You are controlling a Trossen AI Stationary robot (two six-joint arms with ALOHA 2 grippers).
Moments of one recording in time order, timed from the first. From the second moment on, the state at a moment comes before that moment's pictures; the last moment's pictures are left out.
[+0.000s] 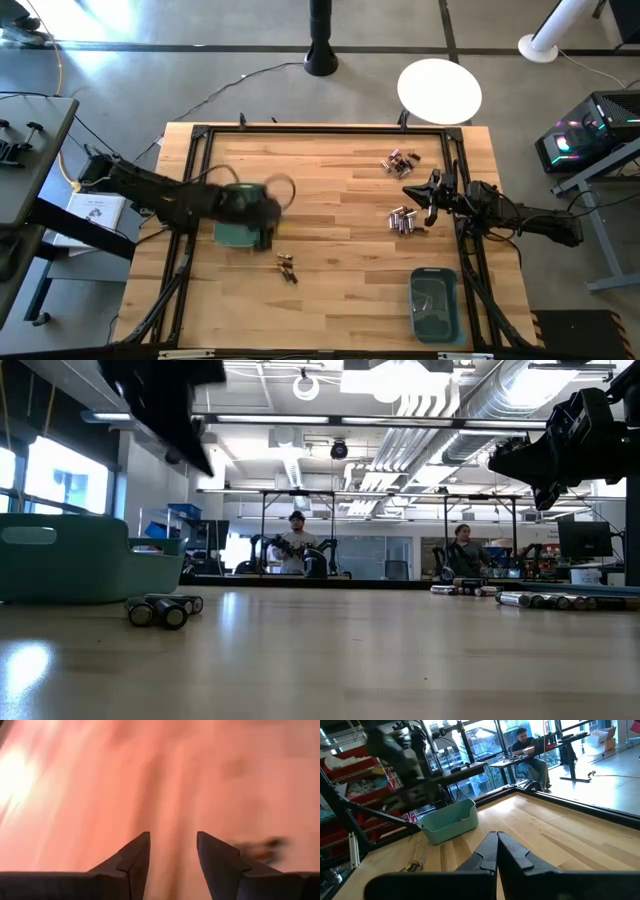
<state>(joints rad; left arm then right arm) -0.25 1.27 0.89 -0.52 -0.27 -0.19 -0.17 0.03 0.01 0.03 0.10 0.31</state>
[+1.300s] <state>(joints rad) -0.32 1.74 0.85 -0.31 -0.21 -0.03 -0.17 0.03 0.01 0.03 0.10 0.31</state>
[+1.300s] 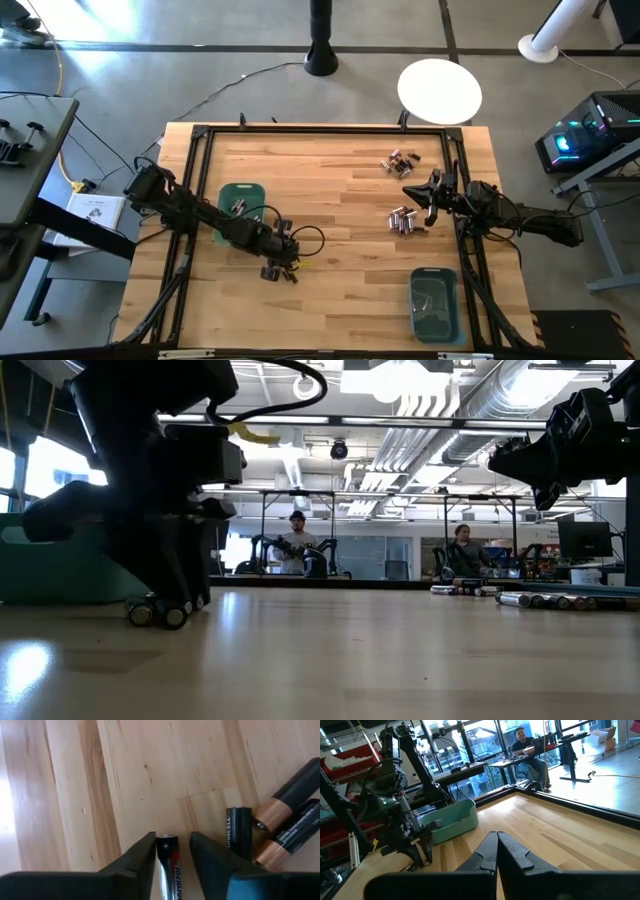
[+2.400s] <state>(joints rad) -0.23 1.26 0.80 -0.92 -0.39 -0.62 -0.17 0.03 0.01 0.03 0.10 0.31</state>
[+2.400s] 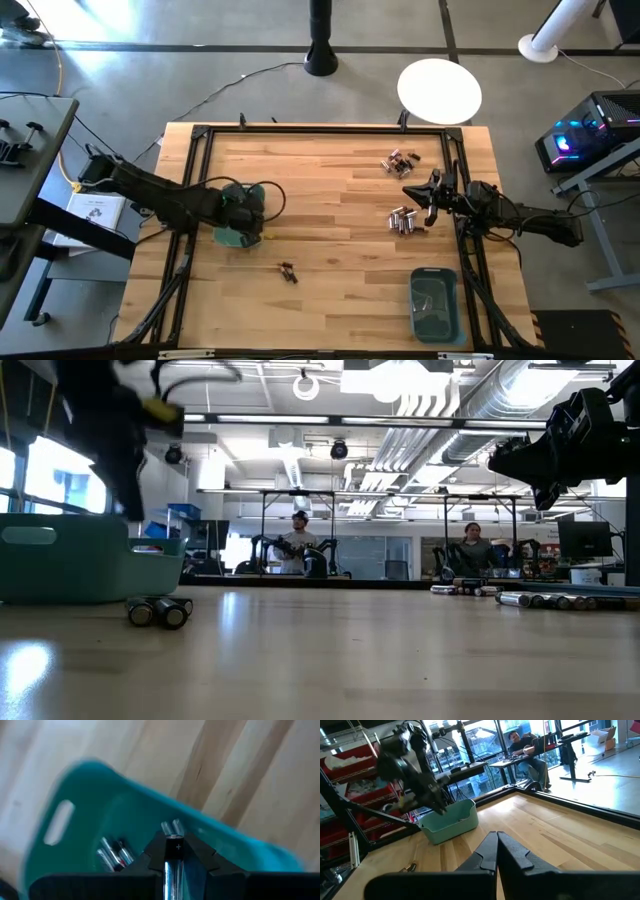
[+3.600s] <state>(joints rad) -0.32 1.14 0.95 -0.68 -0.39 -0.38 -0.17 0.03 0.01 0.03 0.10 0.31</state>
